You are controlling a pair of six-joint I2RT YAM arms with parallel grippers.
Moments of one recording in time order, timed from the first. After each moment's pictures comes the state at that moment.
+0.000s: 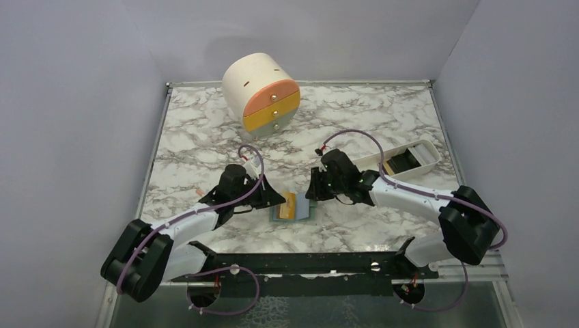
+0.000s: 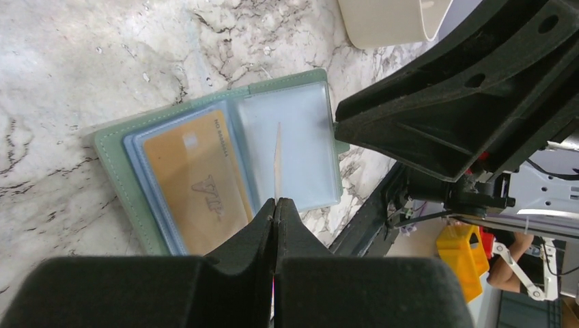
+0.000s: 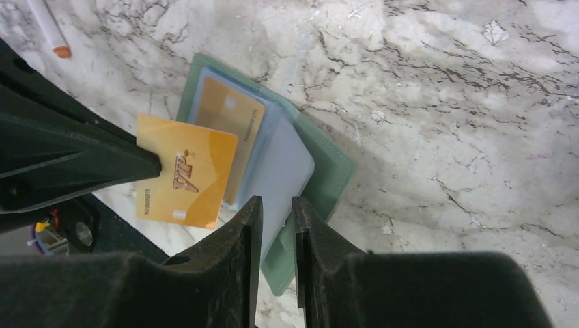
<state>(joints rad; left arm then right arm) -0.52 1.14 0.34 0.27 0.49 -0.82 0.81 1.41 0.79 -0.17 -0.10 0.58</state>
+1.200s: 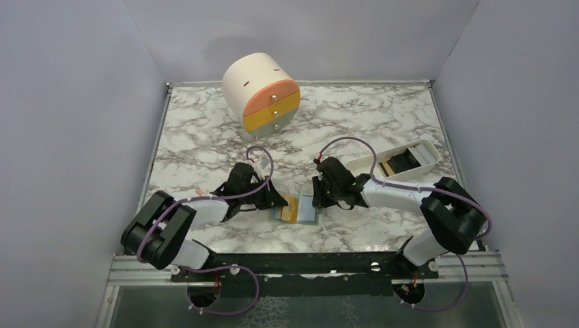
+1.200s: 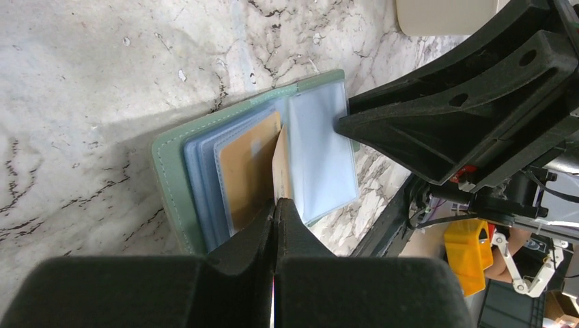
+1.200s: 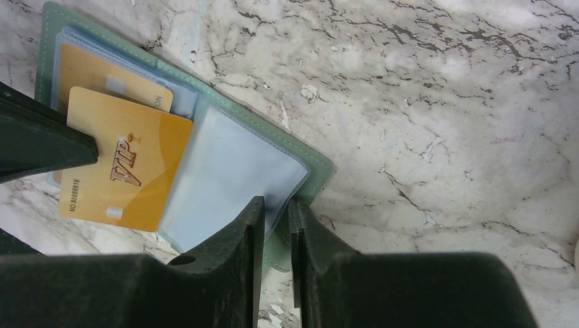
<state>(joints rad) -0.52 1.40 0.37 0.37 0.54 -0.80 0.82 1.53 0.74 -0.17 -0.01 0.49</state>
